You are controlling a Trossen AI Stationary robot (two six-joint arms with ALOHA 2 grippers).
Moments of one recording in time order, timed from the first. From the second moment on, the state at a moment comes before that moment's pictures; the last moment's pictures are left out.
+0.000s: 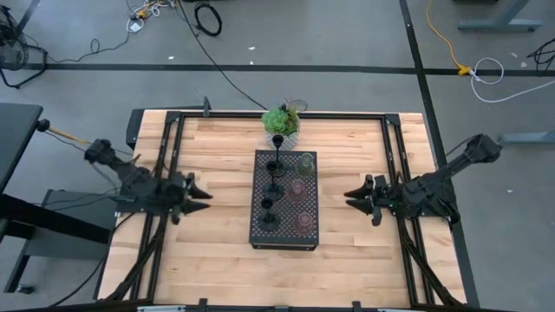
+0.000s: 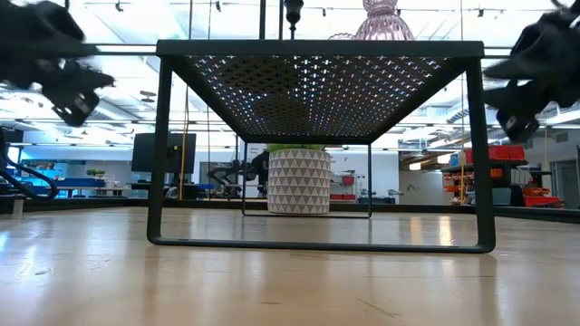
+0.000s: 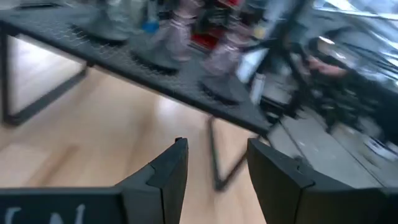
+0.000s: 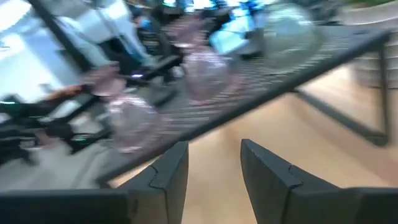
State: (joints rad) left arm -0.61 0.00 0.09 -0.20 -0.49 -0.54; right arm 0.55 0.39 0.02 0.29 0.56 0.54
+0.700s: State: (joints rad) left arm -0.14 0.00 0.01 0.11 -0.50 -0.54; right arm 0.23 0.00 0.02 0.08 0.56 0.54
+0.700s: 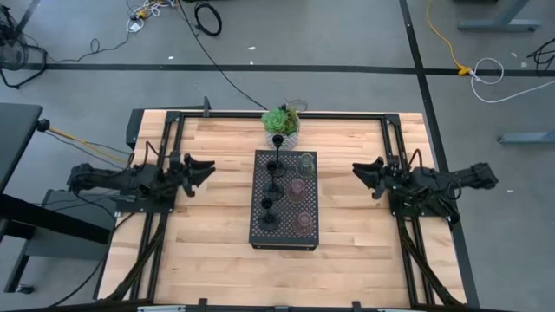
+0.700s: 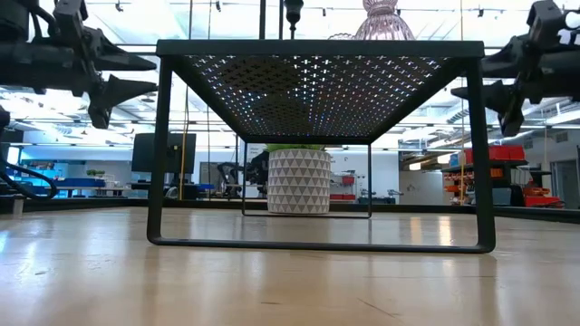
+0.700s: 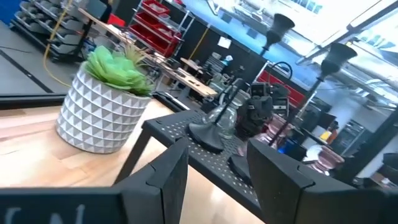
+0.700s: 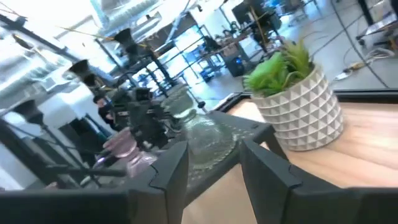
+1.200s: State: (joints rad) left arm 0.04 0.00 0.01 0.11 -0.49 -0.54; right arm 0.09 0.01 0.02 0.07 0.55 0.54
